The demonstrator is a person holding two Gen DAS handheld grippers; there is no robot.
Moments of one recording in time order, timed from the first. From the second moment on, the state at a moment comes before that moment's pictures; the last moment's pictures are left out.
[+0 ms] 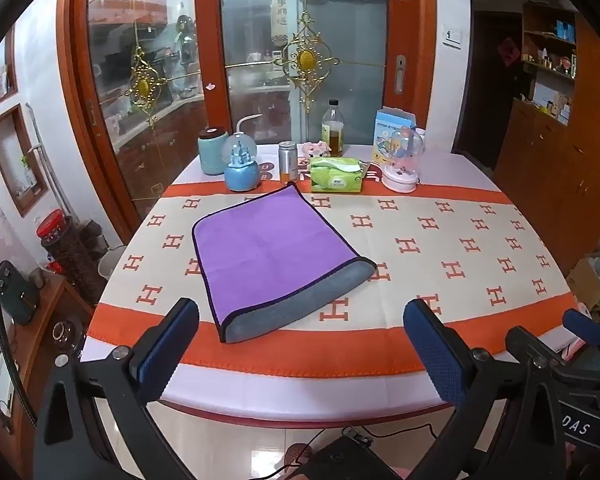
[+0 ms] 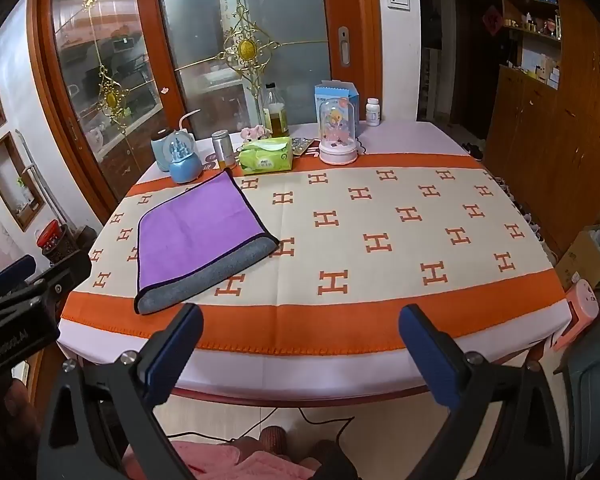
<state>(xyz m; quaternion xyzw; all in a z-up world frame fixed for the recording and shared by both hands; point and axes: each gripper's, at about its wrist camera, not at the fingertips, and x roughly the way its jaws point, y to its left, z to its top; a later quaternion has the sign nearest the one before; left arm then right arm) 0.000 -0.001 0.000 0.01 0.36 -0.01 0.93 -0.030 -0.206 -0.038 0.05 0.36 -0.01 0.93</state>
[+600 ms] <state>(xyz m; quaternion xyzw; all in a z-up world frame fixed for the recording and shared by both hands) -0.002 -0.006 0.004 0.02 0.35 -0.01 0.94 -0.030 -0.208 -0.039 0.05 0.37 -0.01 0.93</state>
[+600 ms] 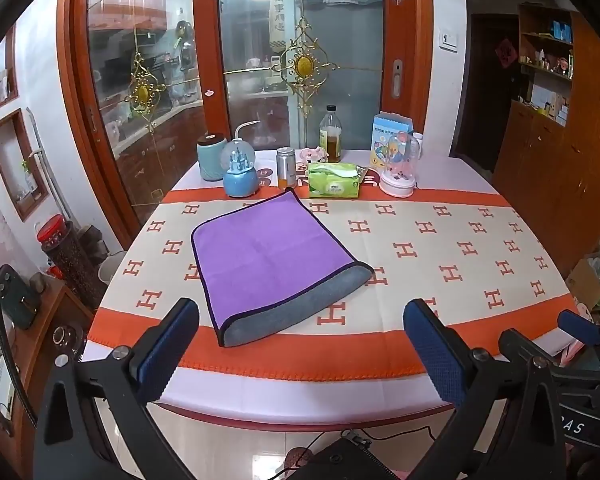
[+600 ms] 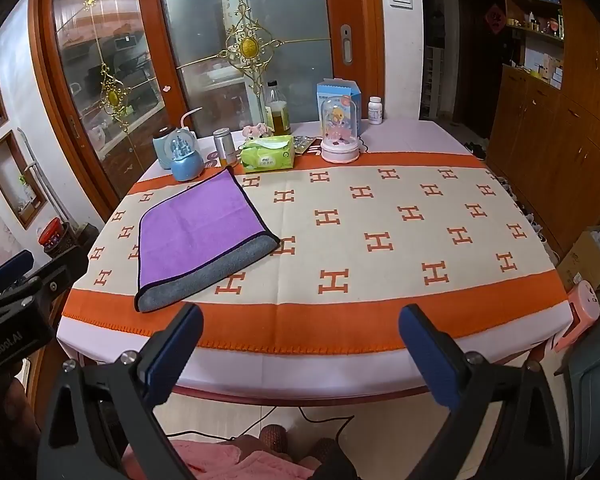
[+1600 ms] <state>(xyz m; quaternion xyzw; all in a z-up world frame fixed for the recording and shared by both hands) -0.012 -0.018 0.009 0.00 0.35 0.01 0.94 -0.032 -0.211 -0.036 0.04 0.37 0.00 0.93</state>
